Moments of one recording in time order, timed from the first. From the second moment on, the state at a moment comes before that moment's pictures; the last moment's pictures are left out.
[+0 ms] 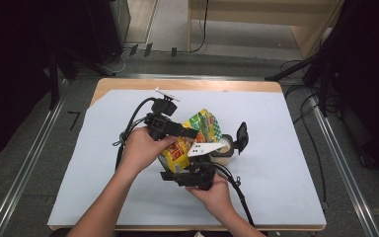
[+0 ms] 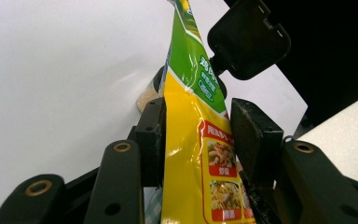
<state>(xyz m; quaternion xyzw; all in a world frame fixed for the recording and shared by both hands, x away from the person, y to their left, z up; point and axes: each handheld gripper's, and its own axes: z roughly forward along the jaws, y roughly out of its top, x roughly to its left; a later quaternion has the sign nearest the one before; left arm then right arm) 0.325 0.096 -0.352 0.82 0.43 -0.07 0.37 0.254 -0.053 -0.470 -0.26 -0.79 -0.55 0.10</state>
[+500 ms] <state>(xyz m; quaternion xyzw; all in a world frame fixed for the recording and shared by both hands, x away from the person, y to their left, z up) 0.328 0.094 -0.361 0.83 0.42 -0.09 0.36 0.251 -0.050 -0.478 -0.24 -0.80 -0.54 0.07</state>
